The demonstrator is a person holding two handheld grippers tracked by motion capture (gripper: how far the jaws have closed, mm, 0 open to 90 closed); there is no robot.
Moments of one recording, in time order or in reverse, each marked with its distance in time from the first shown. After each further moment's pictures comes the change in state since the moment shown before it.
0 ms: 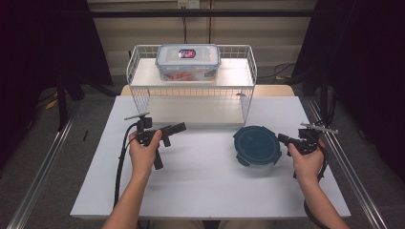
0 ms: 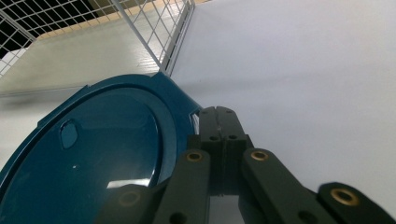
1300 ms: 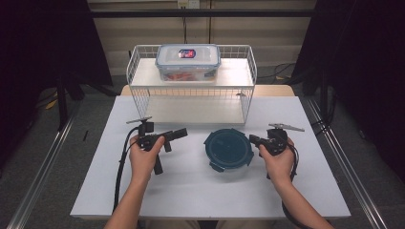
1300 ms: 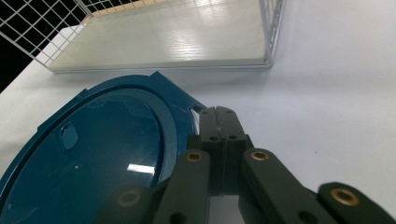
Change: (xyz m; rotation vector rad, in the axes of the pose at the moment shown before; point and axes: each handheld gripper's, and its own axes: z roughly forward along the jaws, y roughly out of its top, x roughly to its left) left arm 0.000 -0.012 -0.001 0.072 0.034 0.002; right arm 0.076 -0.012 0.034 0.032 0.121 -0.070
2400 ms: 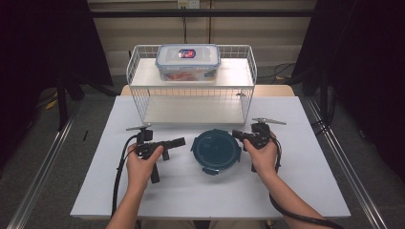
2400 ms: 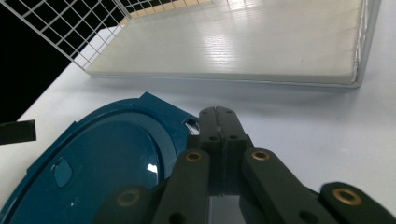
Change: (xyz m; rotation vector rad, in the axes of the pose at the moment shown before) left arm 0.006 -0.019 -0.009 0.063 0.041 -0.048; right arm 0.023 0.009 0.040 0.008 0.133 -0.004
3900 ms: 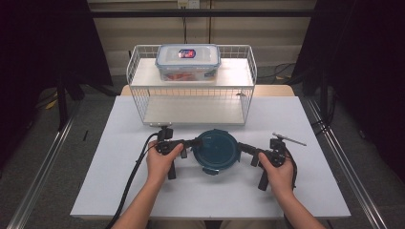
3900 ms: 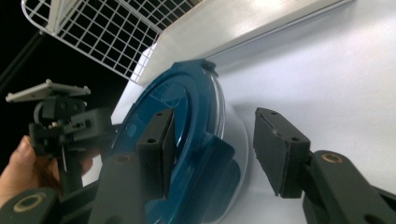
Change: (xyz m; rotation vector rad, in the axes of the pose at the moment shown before) left arm -0.001 -0.004 0.060 0.100 -0.009 -0.030; right arm -0.015 -0.041 -0.046 -0.035 0.173 0.313
